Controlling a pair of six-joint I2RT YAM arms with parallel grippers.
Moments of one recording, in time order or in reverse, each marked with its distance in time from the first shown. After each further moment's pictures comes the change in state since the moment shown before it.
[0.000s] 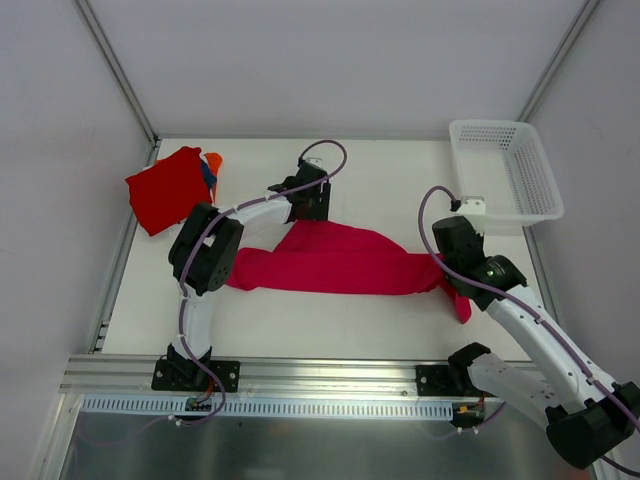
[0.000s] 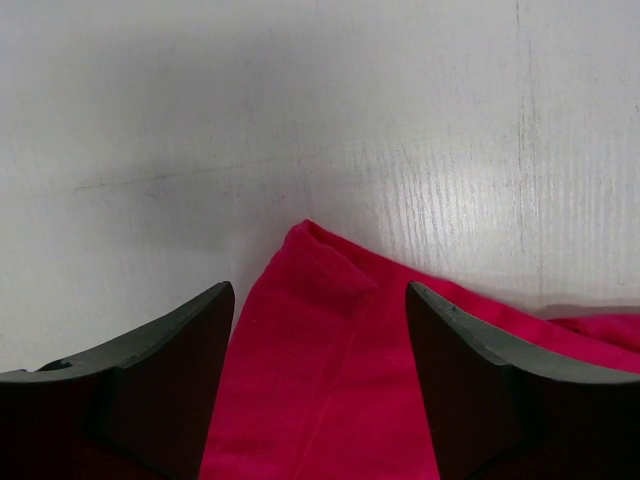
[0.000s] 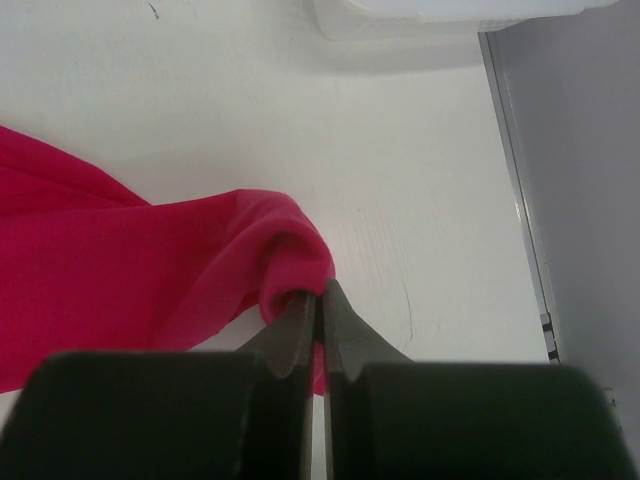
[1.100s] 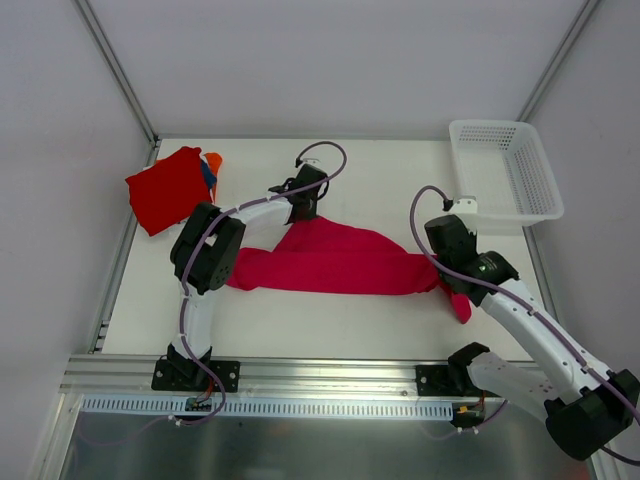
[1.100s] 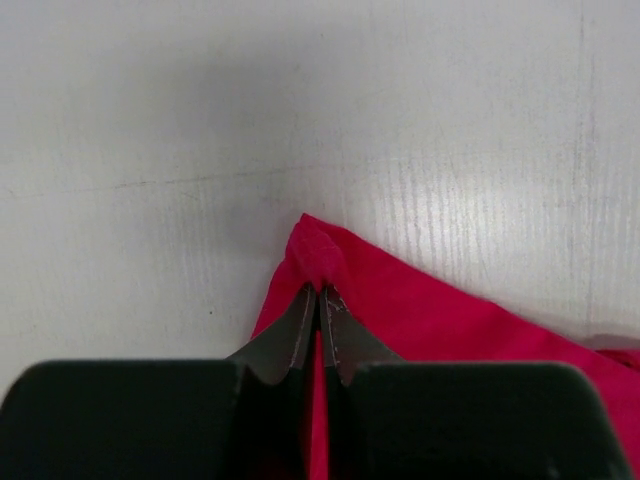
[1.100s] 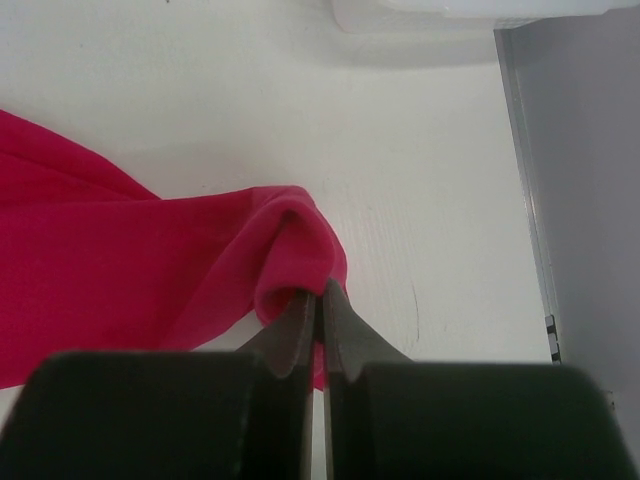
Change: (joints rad) left arm 0.000 0.014 -0.003 0.007 -0.078 -0.002; right arm 0.022 0.050 0.000 0.010 0.002 0.007
